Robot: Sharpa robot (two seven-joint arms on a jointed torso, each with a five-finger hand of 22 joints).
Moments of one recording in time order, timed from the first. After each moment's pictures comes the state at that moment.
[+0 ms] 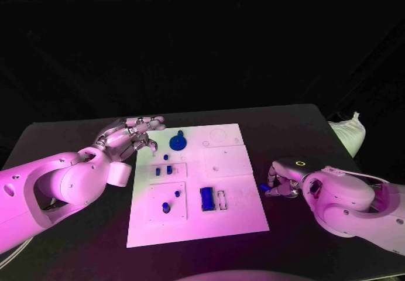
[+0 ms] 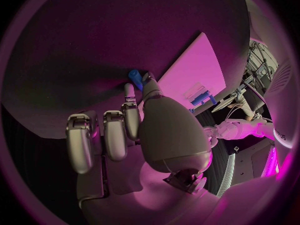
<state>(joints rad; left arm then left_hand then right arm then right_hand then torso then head) 1.22 -0.95 -0.05 1.68 0.09 -0.20 0.33 1.31 -0.12 0.46 -0.01 0.09 1.01 0.19 0.11 0.07 1.06 0.12 0.23 0.09 1.33 0.03 1.21 0.90 0.16 1.27 0.11 0.63 0.68 0.99 -1.22 -0.04 1.94 -1.74 -0.19 -0.61 1.40 0.00 -0.09 0.09 0.12 1.11 0.07 0.16 0.29 1.45 0.01 1.23 1.50 1.47 -0.07 1.47 1.31 0.01 1.47 0.04 1.57 1.31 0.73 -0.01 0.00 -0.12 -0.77</state>
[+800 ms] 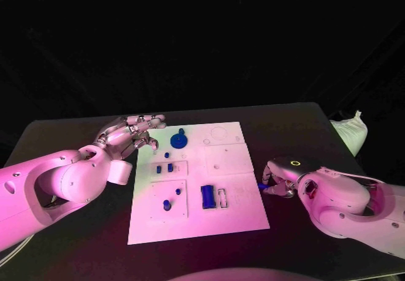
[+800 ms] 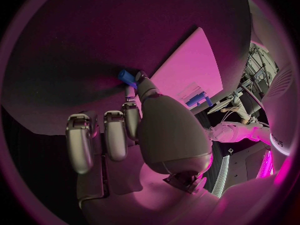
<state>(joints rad) 1.22 -0.96 -0.05 1.68 0.08 -0.20 0.33 1.32 -0.12 0.46 -0.02 0.09 1.01 0.19 0.11 0.07 1.06 0.12 0.24 0.09 1.33 0.02 1.21 0.89 0.16 1.27 0.11 0.63 0.68 0.97 -1.19 -0.03 1.95 -1.80 -0.20 -0.62 1.40 0.02 0.06 0.06 0.12 1.14 0.07 0.12 0.25 1.45 0.01 1.24 1.50 1.47 -0.07 1.48 1.31 0.01 1.47 0.04 1.57 1.31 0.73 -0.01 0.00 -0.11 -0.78</state>
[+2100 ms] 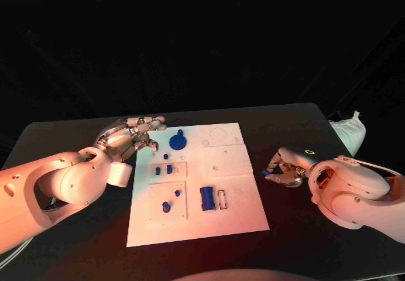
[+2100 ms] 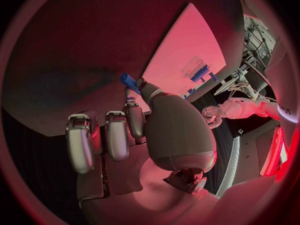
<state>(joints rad) 1.22 -0.95 -0.06 1.68 0.08 -0.20 0.33 1.32 -0.12 0.46 -0.02 0.09 1.00 0.19 0.11 0.07 1.06 0.12 0.24 0.09 1.33 0.02 1.21 0.89 0.16 1.27 0.11 0.63 0.68 1.06 -1.27 -0.04 2.00 -1.60 -0.31 -0.62 1.26 -0.04 0.38 0.09 0.06 1.17 0.07 0.08 0.23 1.45 0.00 1.24 1.31 1.47 -0.08 1.48 1.31 0.01 1.47 0.04 1.57 1.31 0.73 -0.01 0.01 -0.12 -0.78</state>
